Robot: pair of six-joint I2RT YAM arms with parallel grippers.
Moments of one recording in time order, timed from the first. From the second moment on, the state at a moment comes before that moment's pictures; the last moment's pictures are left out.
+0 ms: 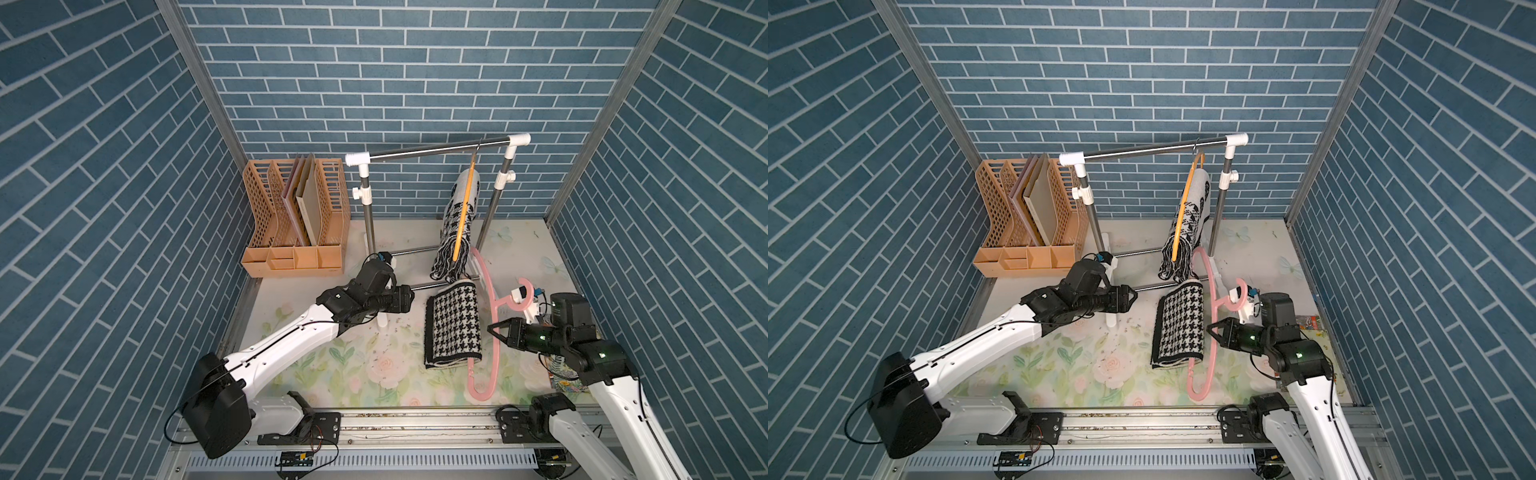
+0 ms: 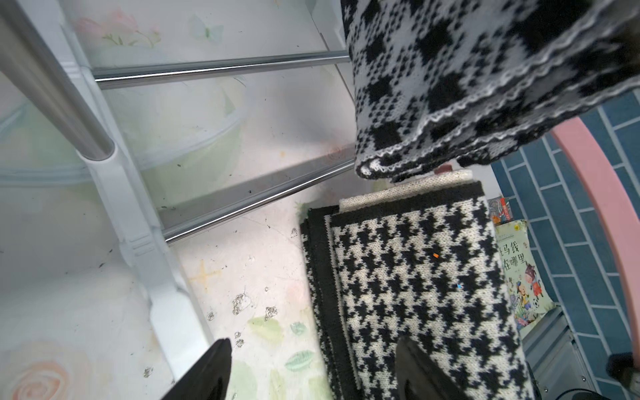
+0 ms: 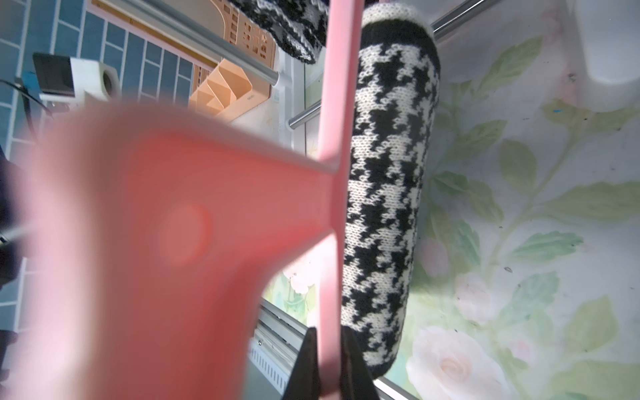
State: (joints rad) left arm -0.73 1.29 1.02 -0.46 0.03 -0.59; right arm 0.24 0.67 0.80 -0.98 -0.64 0.44
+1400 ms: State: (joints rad) left arm -0.73 1.03 0.98 -0.61 -0.04 -0.73; right arm 0.48 0.85 1.17 -1.23 -0.67 0.31
